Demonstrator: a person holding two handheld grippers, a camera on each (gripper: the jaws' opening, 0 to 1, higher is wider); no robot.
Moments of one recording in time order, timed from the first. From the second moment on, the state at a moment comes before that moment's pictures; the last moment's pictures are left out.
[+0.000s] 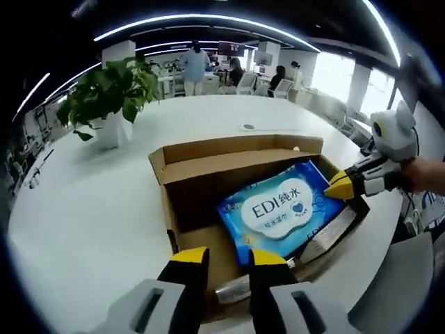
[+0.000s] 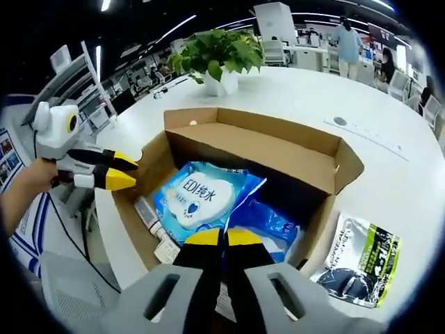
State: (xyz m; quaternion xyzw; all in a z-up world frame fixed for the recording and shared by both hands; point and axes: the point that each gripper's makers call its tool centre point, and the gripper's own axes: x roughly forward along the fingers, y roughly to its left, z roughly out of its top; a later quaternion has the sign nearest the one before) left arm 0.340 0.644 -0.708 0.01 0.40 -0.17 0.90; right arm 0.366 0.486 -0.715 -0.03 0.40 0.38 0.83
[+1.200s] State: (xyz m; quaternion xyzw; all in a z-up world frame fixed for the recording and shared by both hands) left arm 0.342 0.608 -0.735 -0.05 0.45 -0.24 0.86; right arm 0.368 0.475 -0.726 -0.05 0.39 0.38 0.84
